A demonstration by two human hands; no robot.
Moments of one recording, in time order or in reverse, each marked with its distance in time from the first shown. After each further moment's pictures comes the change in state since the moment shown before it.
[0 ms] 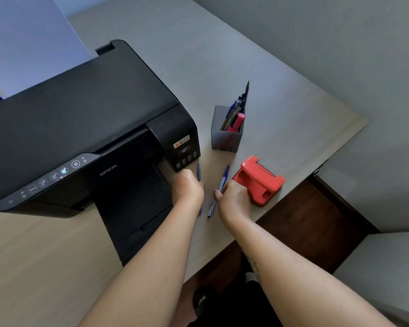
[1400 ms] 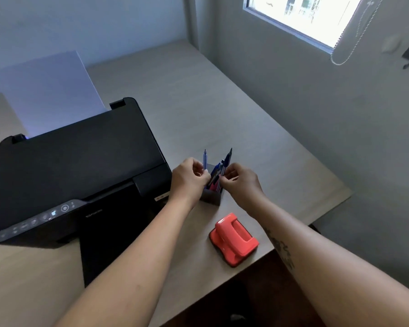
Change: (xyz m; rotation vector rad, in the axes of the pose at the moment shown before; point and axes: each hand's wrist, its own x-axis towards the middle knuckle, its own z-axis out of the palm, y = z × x) left_hand 0.017 0.132 -0.046 -0.311 0.211 0.319; right_hand 0.110 -0.068 -0.146 0.292 -0.171 -0.328
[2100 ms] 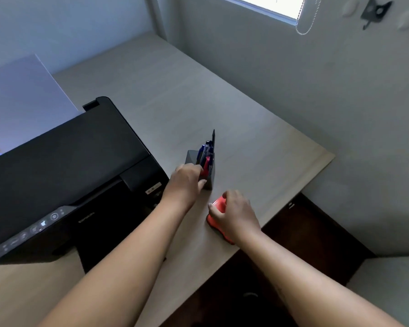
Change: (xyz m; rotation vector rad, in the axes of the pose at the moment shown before) left_hand -0.014 -0.028 0.012 0.566 -0.288 0.446; right_hand -0.082 0.060 0.035 -0.432 0.041 0.117
